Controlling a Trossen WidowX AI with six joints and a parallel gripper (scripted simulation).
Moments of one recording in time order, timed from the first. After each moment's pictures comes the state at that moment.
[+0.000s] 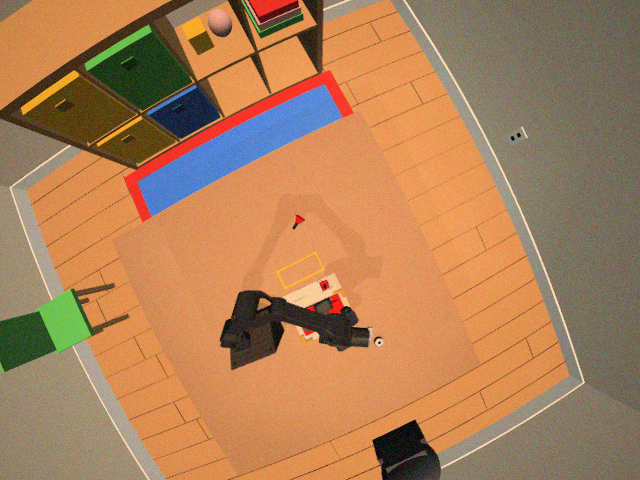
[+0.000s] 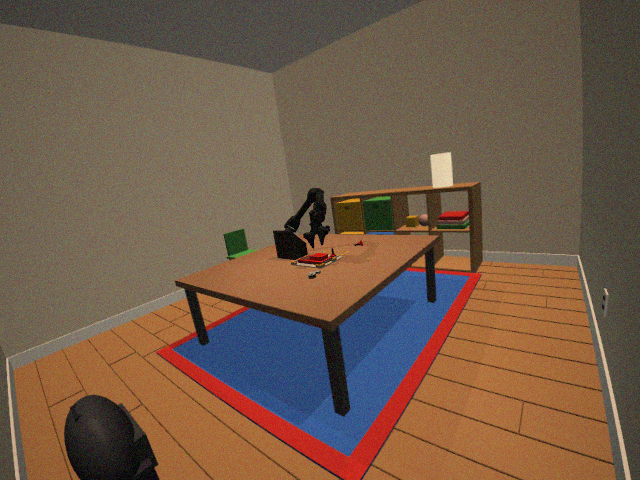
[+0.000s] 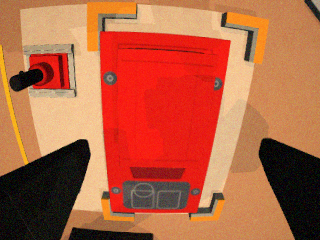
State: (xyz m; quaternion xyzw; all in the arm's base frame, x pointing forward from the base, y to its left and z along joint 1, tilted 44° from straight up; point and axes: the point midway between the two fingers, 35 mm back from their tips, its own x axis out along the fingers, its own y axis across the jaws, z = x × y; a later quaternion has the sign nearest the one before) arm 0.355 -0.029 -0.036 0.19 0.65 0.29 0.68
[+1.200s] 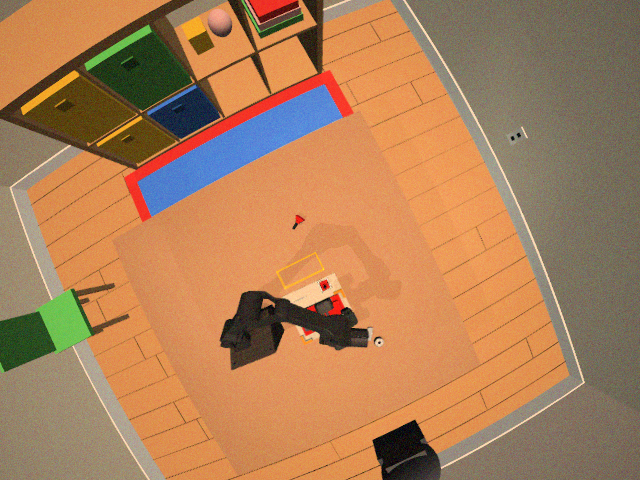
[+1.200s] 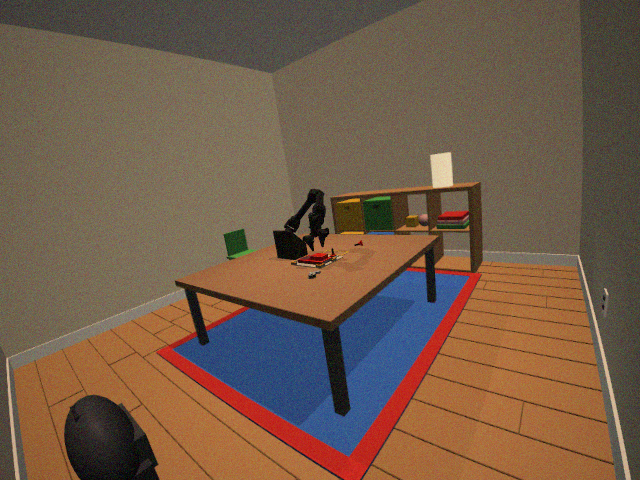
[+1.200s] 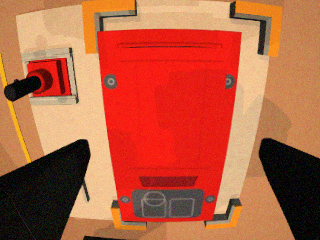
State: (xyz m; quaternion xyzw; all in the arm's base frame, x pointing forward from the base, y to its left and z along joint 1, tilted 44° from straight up) arm 0.350 -0.019 -0.049 0.23 0.65 0.28 0.67
